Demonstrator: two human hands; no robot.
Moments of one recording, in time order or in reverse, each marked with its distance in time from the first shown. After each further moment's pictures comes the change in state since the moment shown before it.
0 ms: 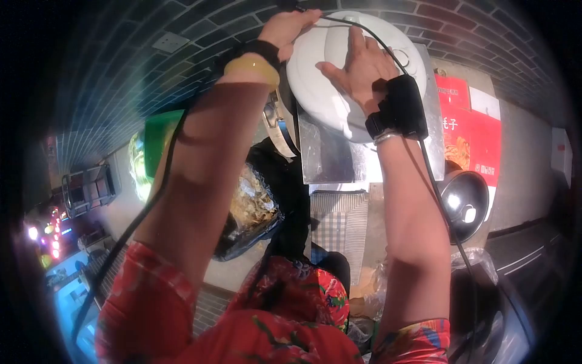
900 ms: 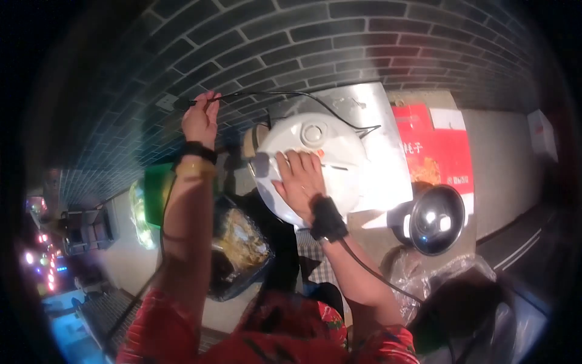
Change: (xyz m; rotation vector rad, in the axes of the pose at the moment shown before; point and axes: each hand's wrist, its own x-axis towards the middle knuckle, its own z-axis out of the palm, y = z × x) left_hand -0.083 0.051 -0.056 -0.521 0.574 0.232; right_hand -0.113 -0.049 -0.012 0.218 0.118 -0.291
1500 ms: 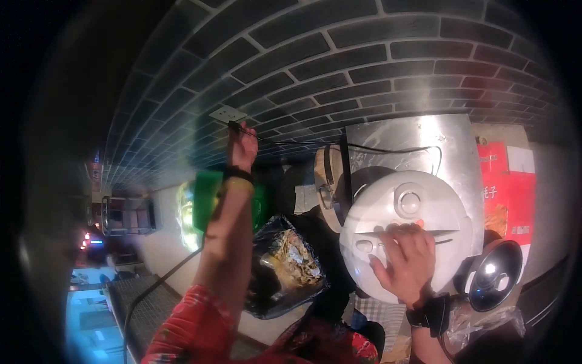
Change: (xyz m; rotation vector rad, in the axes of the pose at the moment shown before) left_hand 0.153 -0.003 -0.141 -0.096 0.046 -0.077; right_hand 0.005 0.004 -0.022 0.029 -0.094 0.042
